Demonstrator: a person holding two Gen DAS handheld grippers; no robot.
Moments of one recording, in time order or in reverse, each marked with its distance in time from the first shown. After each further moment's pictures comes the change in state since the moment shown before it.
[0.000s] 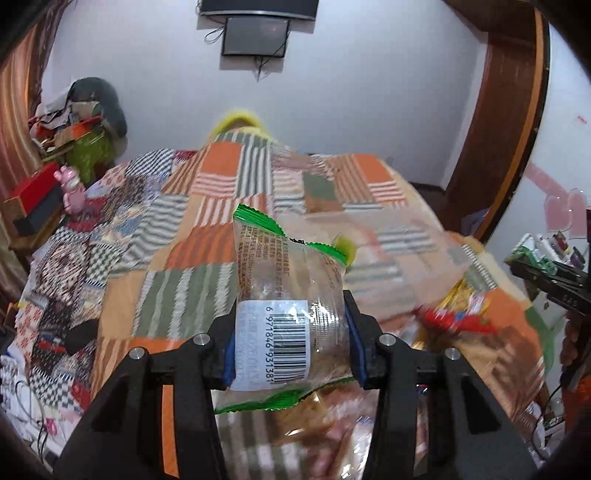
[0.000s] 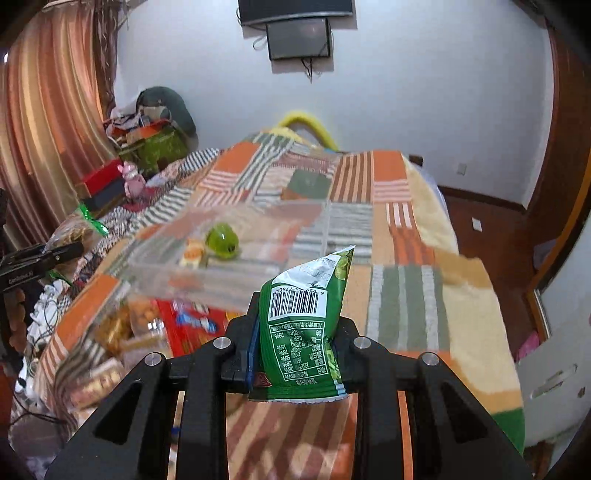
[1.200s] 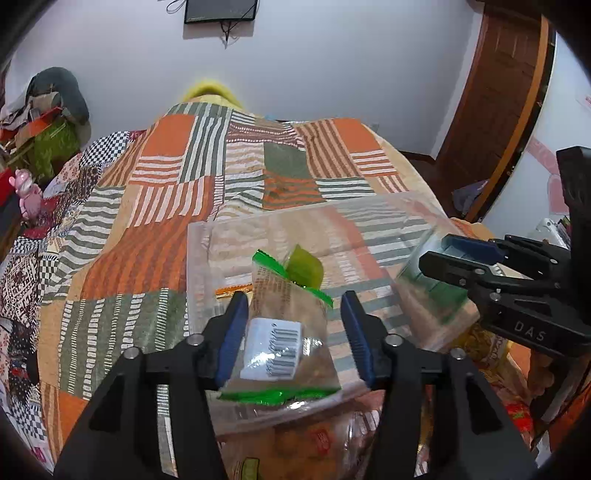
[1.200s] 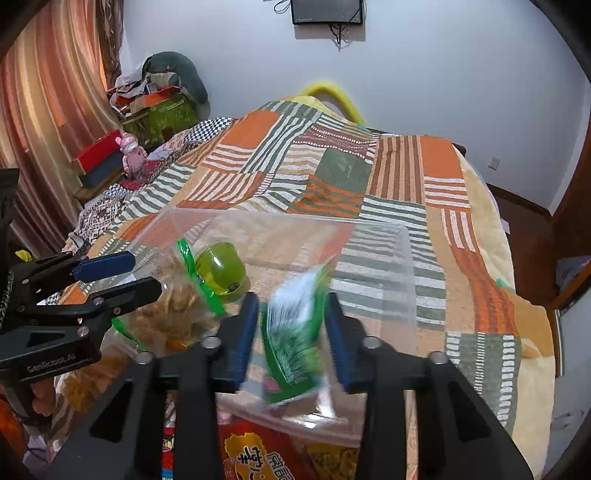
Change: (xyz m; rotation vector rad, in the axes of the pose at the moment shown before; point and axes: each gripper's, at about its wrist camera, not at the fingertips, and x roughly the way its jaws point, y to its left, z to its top) left arm 0.132 -0.048 0.035 0.044 0.141 -0.050; right arm 0.115 0.028 0.042 -0.055 0.126 0.053
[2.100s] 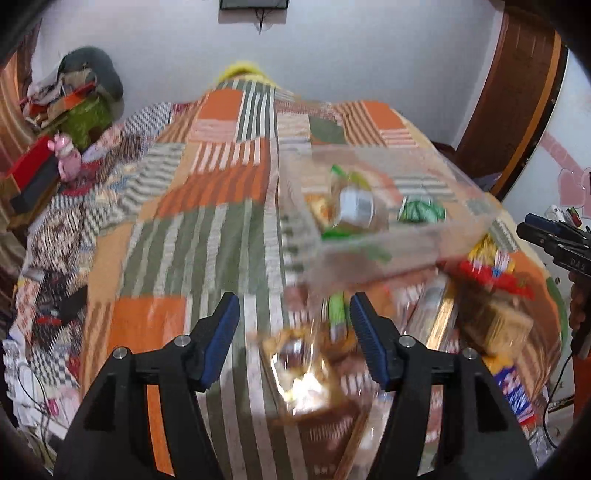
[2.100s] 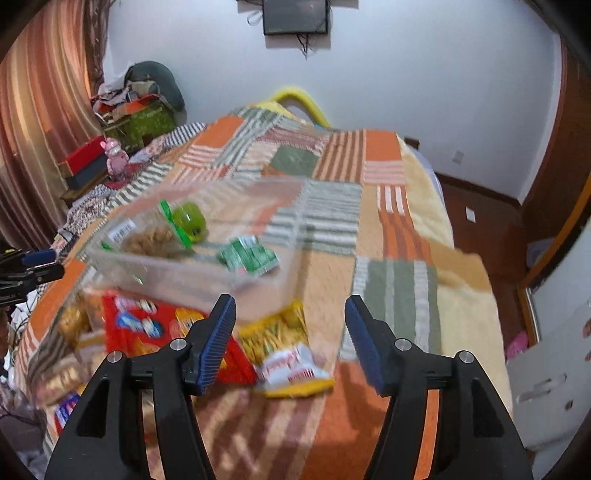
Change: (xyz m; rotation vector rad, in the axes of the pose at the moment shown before) left arm -0.080 0.048 -0.087 -0.058 0.085 0.080; right arm -0.072 -0.039 -0.061 0.035 -0.002 -0.104
